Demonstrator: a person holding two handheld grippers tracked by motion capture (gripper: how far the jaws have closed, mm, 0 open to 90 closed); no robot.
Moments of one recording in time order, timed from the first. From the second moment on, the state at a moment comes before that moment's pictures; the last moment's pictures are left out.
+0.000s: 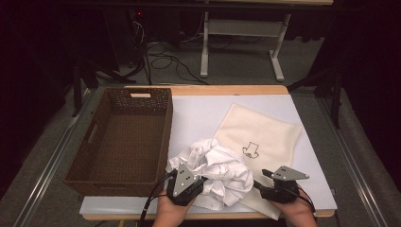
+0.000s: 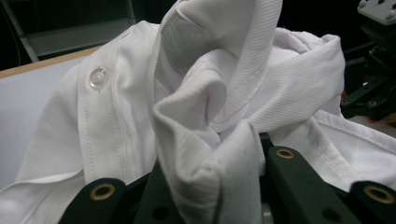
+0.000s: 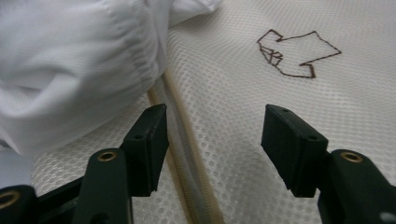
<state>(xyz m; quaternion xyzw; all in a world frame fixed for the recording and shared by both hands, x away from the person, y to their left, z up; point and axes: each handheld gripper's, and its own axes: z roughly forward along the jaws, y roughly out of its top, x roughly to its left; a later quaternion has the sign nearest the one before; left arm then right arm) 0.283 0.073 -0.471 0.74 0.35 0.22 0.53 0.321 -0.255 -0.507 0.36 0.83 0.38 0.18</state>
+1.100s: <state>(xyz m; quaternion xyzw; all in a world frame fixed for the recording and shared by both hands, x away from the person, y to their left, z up) 0.287 0.089 -0.457 0.69 0.38 0.24 0.57 0.348 -0.225 -0.492 0.35 0.83 0.39 0.18</state>
